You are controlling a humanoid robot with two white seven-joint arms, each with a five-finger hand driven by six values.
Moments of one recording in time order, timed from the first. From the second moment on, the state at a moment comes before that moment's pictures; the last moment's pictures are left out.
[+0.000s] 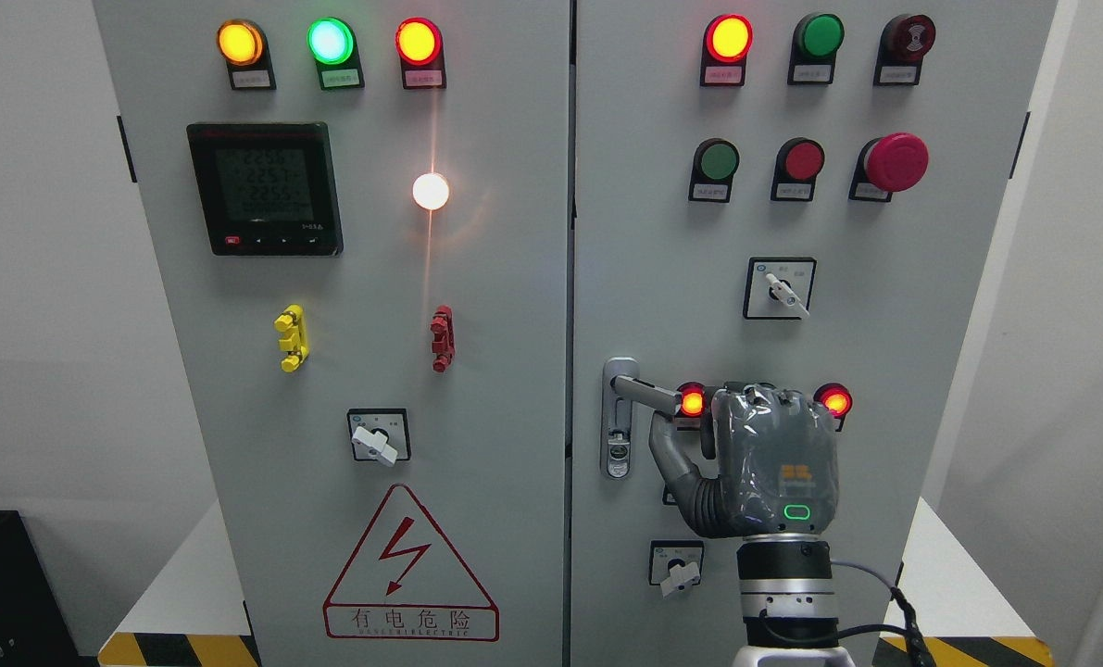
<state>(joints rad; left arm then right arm) 0.00 -0.10 -0.14 -0.05 0.16 -0.10 -0.06 -0.46 0.13 0.20 -1.79 1.45 0.20 -0.11</state>
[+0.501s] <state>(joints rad) 0.00 -0.10 -0.14 -0.05 0.16 -0.10 -0.06 -0.42 0.13 0.20 -1.82 1.45 0.20 -0.11</state>
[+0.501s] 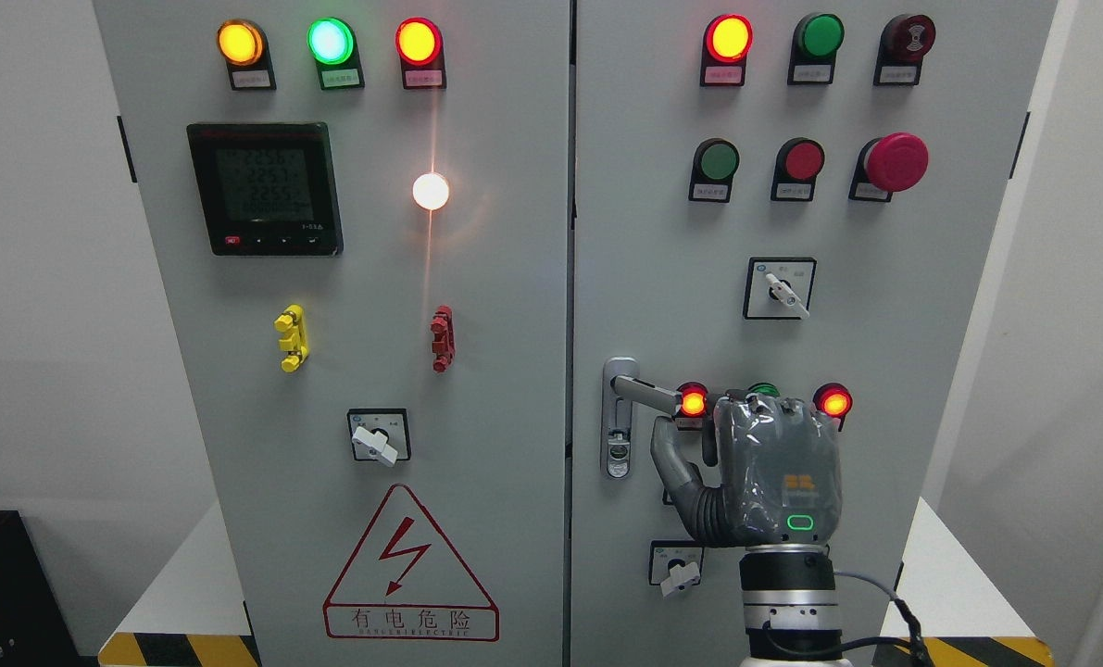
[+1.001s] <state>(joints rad) 0.00 -0.10 -0.14 -0.05 0.16 -0.10 -0.06 -0.32 0.13 0.20 -1.89 1.45 0.11 -0.13</state>
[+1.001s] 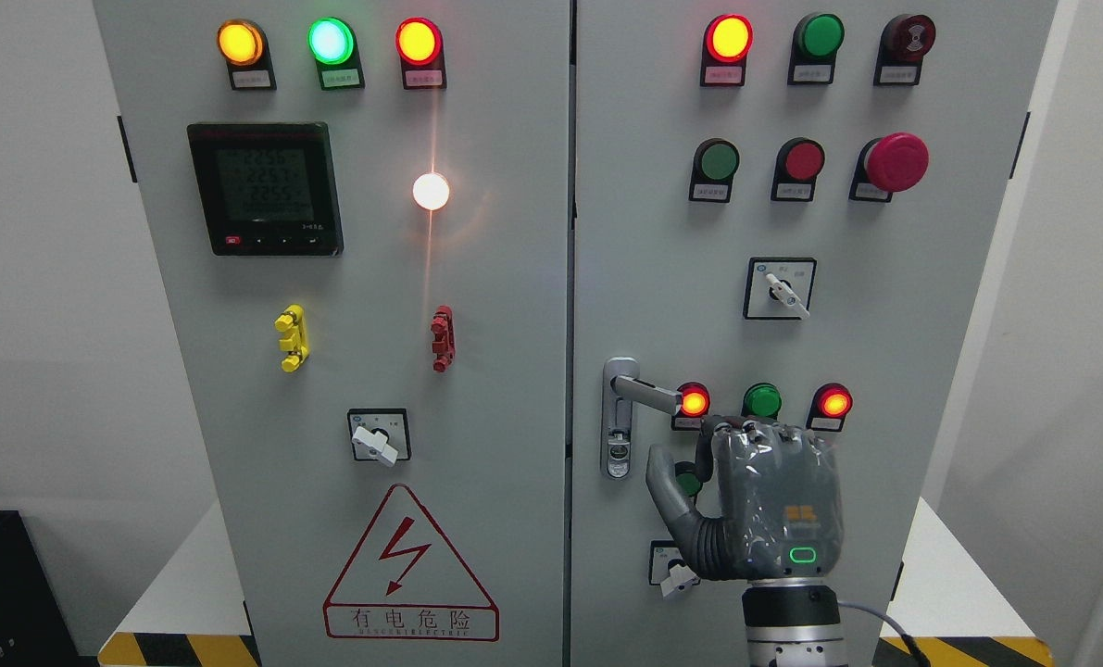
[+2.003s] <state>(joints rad) 0.00 -0.10 -0.14 -0.05 0.16 -0.10 -0.06 -0.14 0.13 0.06 -2.02 1.33 -0.23 -0.16</state>
